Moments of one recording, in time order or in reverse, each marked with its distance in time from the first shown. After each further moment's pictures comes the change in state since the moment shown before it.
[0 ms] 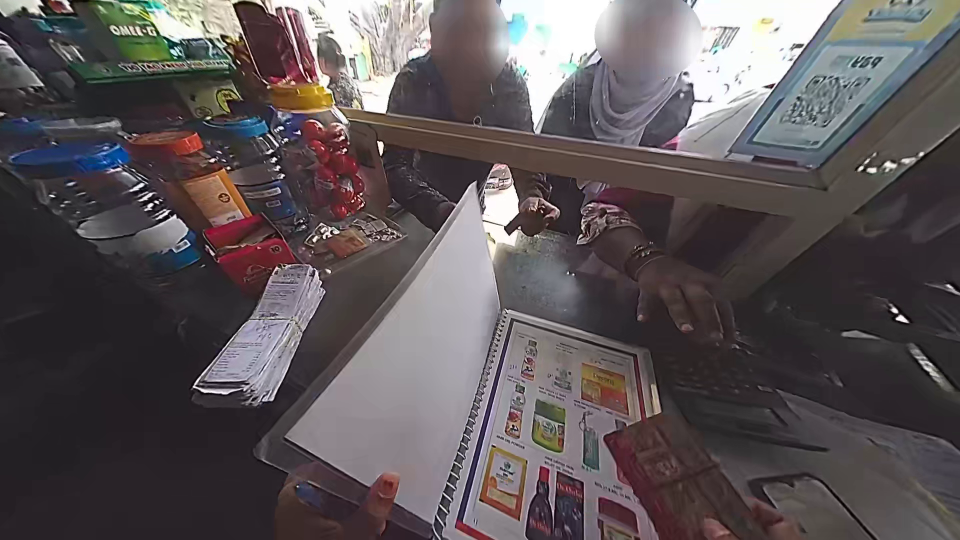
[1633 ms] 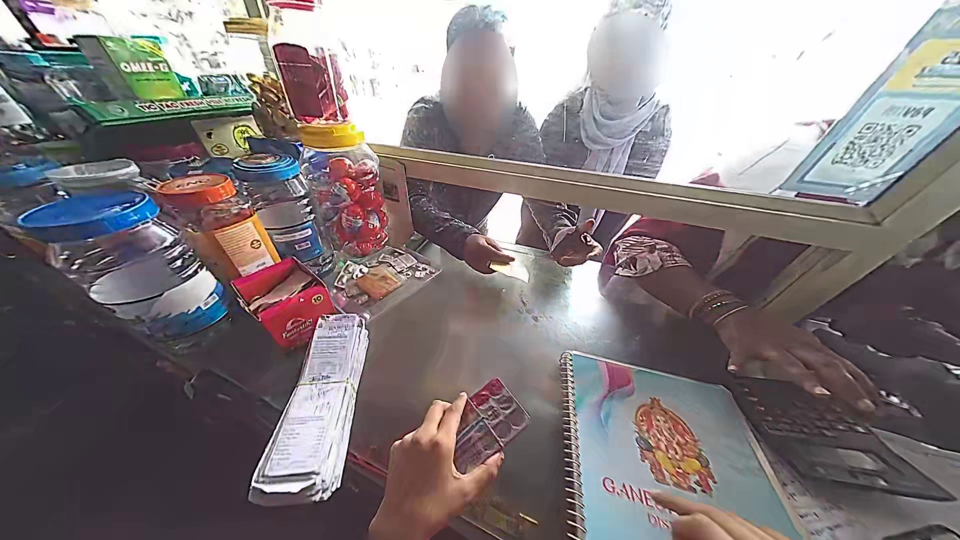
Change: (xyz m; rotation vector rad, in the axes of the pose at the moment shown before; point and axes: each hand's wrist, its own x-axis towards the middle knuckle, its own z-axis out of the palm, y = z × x) left_hand 0.108 -0.096 -0.032 0.814 -0.551 0.113; right_hand 0.025 -0.060 0.097 -1.077 -0.921 -0.510
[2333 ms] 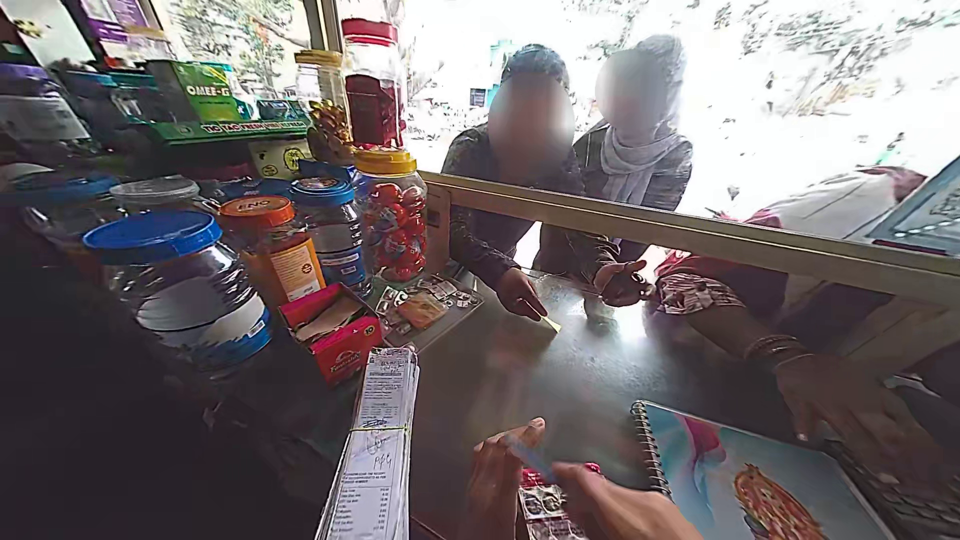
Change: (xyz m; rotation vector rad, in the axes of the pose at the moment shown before) left_hand 0.019 -0.041 0.003 -0.644 0.214 0.334; right_hand 0.154 -0.090 0.044 0.147 0.085 -0.150
